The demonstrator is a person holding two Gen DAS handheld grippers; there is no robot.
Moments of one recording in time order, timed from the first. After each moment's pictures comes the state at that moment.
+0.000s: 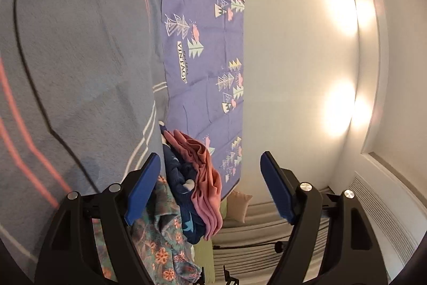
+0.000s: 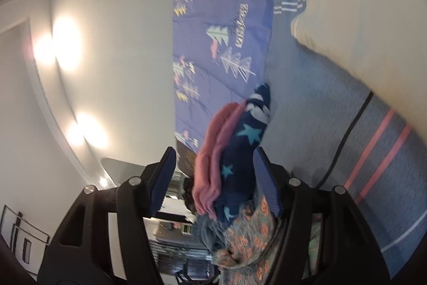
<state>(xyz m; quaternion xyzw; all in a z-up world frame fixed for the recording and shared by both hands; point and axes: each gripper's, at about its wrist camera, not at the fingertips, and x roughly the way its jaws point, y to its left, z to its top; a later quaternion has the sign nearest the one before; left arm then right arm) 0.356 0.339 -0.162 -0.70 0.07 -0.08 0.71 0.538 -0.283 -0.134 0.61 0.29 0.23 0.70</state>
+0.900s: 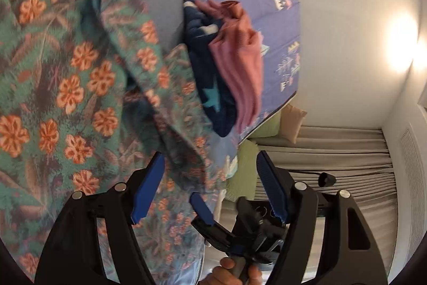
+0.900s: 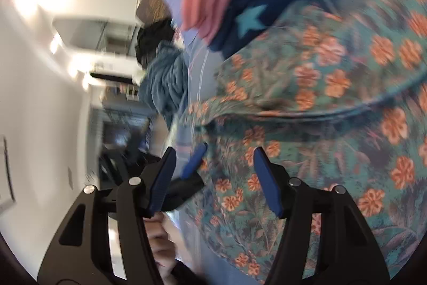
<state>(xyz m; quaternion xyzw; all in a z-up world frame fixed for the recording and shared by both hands) 0.404 0.192 -0.123 -0.64 0.36 -0.12 0.67 0.492 -0.099 -0.105 0.40 0.56 0.36 0.63</state>
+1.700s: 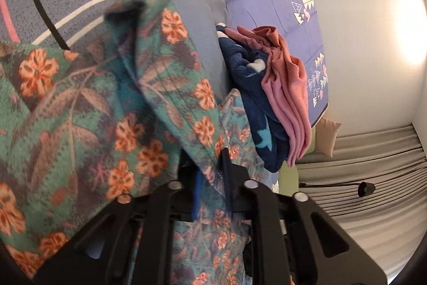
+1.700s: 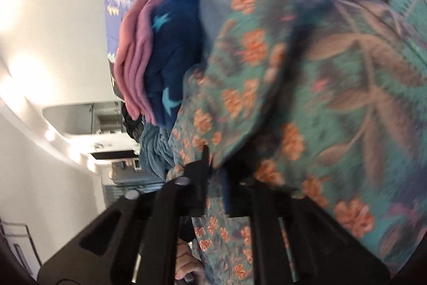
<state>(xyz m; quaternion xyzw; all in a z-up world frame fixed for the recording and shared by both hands) 0.417 0.216 -0.157 -0.57 0.36 -0.03 0.74 0.501 -0.165 -0.161 0.52 0.52 0.23 0.63</state>
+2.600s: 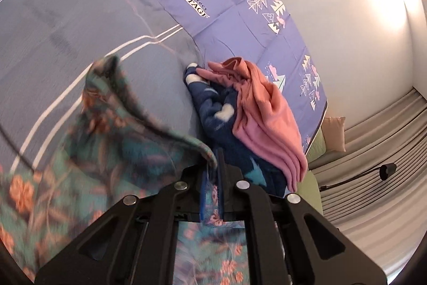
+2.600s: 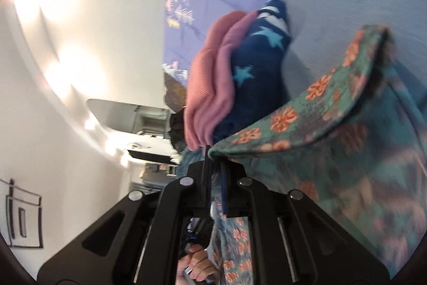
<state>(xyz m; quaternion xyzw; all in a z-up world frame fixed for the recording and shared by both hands) 0.457 0.225 -0.118 -0.48 0.30 -0.02 0.83 0.550 -0.179 -0.125 0.54 0.39 0.35 0.66</state>
